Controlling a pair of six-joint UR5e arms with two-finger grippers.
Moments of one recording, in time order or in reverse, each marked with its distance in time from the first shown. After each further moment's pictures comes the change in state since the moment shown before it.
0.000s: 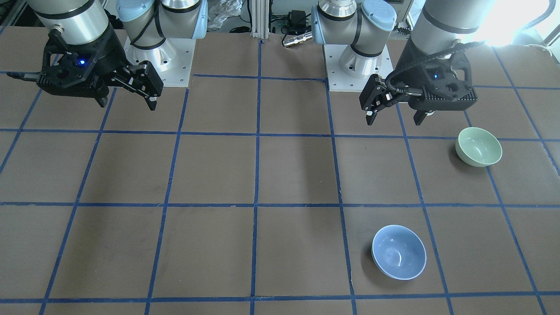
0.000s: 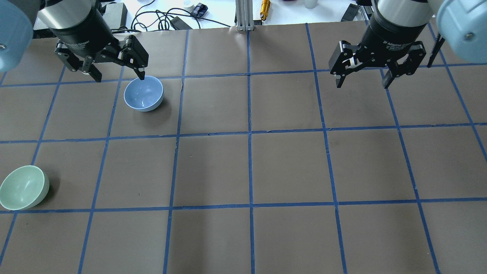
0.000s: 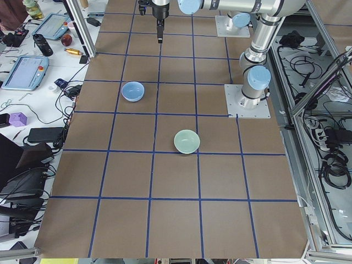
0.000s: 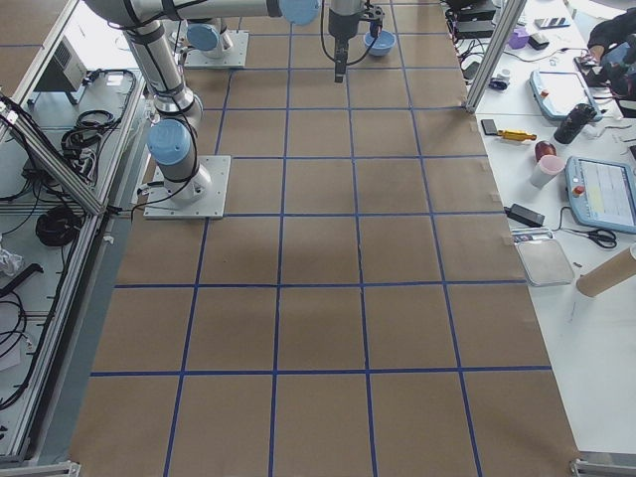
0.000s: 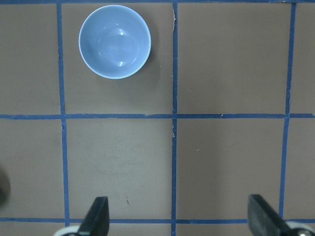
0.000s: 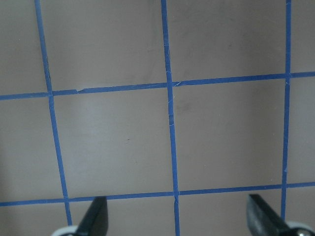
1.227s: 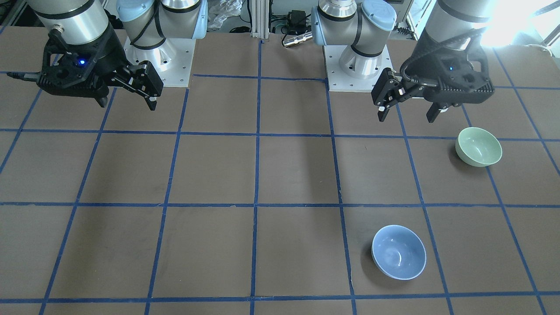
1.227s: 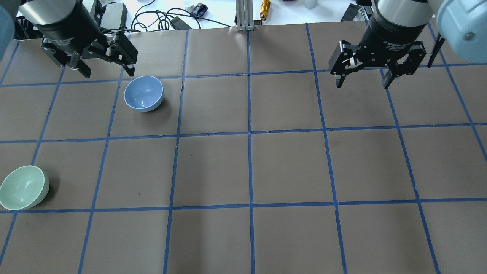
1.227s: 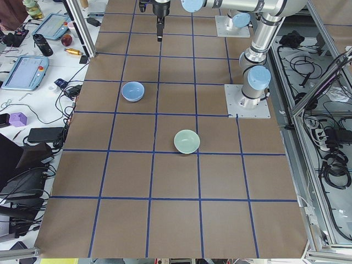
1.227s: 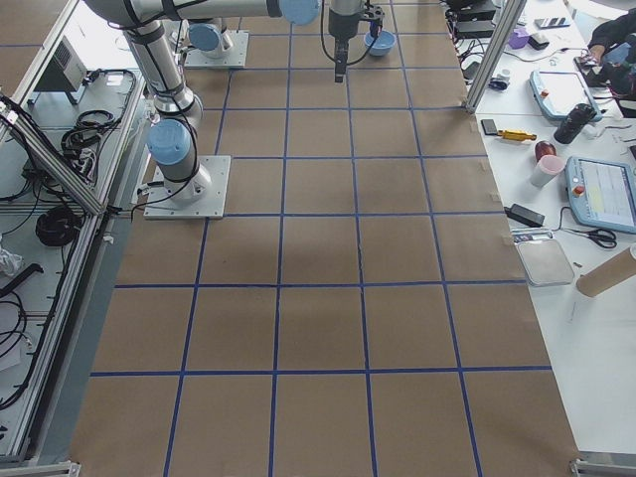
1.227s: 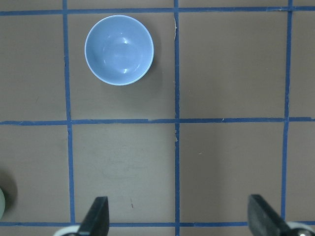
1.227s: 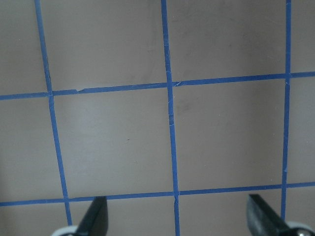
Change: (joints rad) left arm 0.070 0.016 -0.002 -0.002 0.003 0.102; right arm 0.000 0.000 0.000 0.000 0.000 0.000
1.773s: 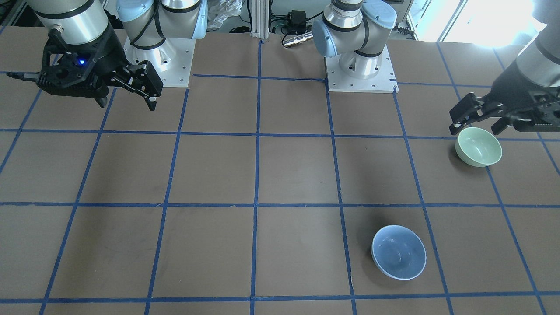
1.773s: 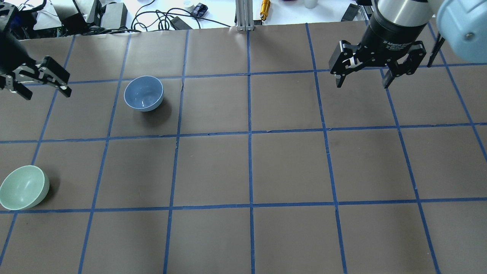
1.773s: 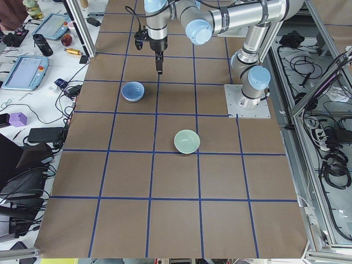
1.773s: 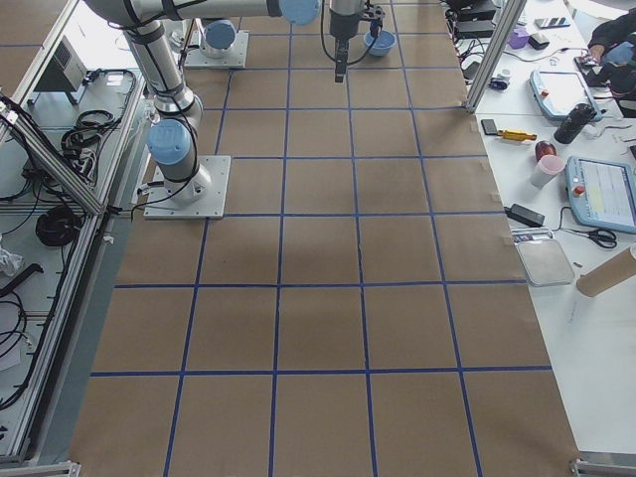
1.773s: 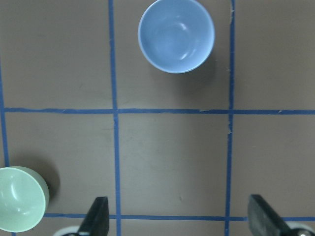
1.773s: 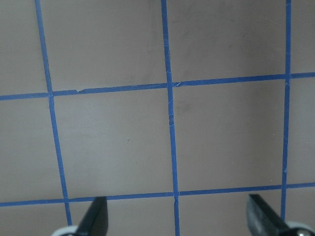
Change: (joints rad) left arm 0.354 -0.027 -0.093 0.018 -0.002 0.309; right arm 0.000 0.000 0.000 -0.001 0.000 -0.001
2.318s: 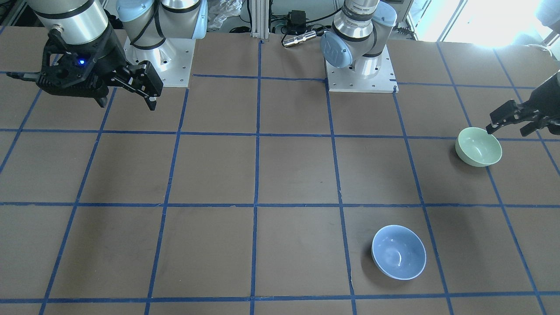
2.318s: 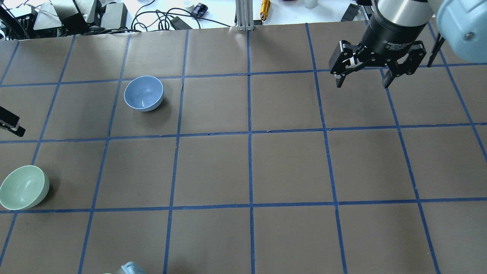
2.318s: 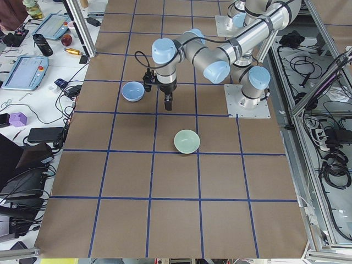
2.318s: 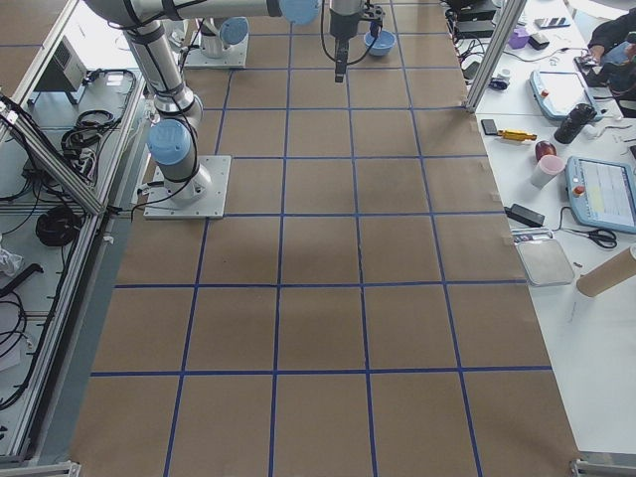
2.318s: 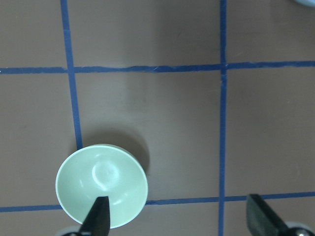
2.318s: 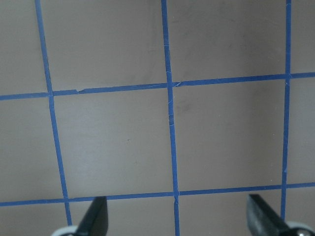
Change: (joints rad) left arm 0.316 -0.035 -0.172 0.165 -0.007 0.380; right arm 0.000 0.000 0.000 0.001 0.000 0.000
